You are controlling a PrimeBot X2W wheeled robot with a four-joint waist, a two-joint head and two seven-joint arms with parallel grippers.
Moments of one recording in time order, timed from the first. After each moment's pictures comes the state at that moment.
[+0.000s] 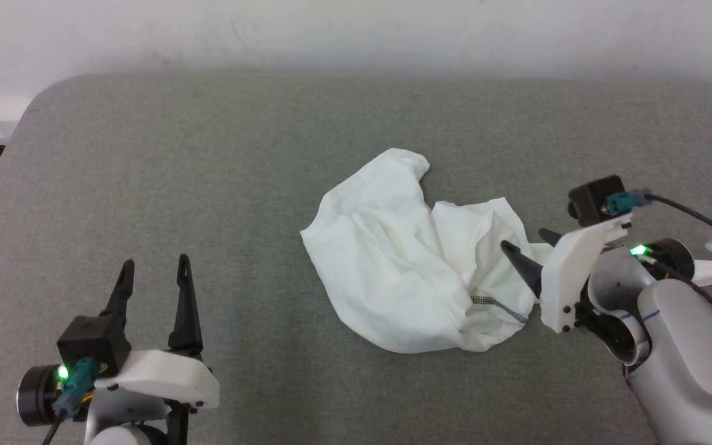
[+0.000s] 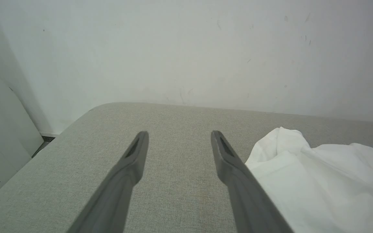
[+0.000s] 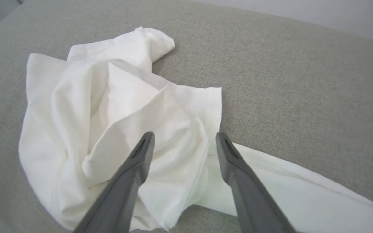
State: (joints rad) left arm 0.00 0.32 -0.21 -0.15 -0.33 0.32 -0.05; right arm -0.46 -0.23 0.26 0.43 0.42 0.13 0.42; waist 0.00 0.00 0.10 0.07
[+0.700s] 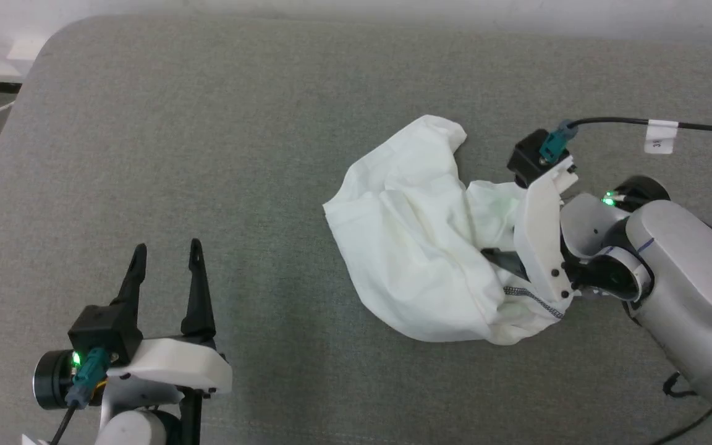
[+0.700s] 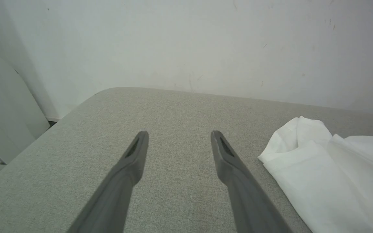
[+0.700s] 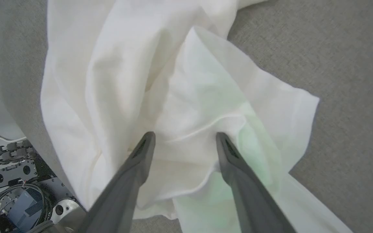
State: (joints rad) left arm -0.05 0.30 -0.23 -0.12 -0.34 0.32 -0.10; right arm -0.77 -0.42 0.71 0.37 0.77 0.13 0.80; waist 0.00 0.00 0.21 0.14
